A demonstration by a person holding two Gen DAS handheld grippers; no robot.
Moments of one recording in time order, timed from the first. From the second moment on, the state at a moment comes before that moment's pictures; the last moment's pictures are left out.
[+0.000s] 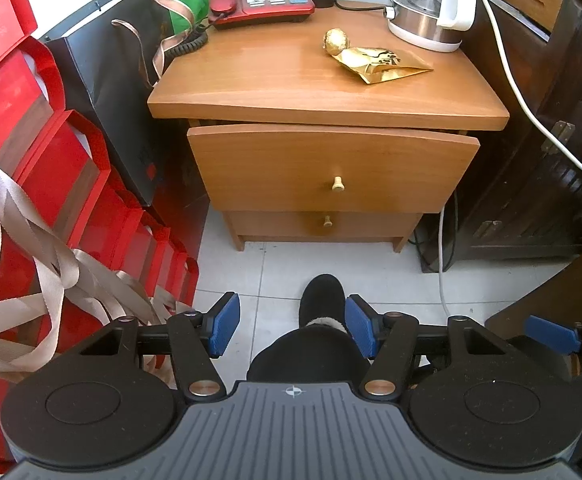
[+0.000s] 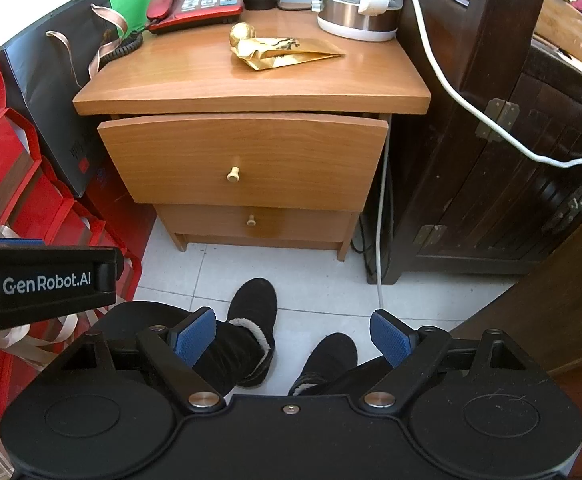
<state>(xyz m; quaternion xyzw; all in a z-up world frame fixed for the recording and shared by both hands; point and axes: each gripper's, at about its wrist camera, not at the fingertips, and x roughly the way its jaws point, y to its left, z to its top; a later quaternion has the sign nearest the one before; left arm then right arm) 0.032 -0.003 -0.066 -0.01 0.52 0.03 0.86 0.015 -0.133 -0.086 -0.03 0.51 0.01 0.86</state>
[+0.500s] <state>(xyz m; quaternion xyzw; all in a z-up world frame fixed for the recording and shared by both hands) 0.030 -0.003 -0.066 -0.01 0.52 0.02 0.85 0.016 -0.134 -0.086 -0.03 0.51 0.01 0.86</state>
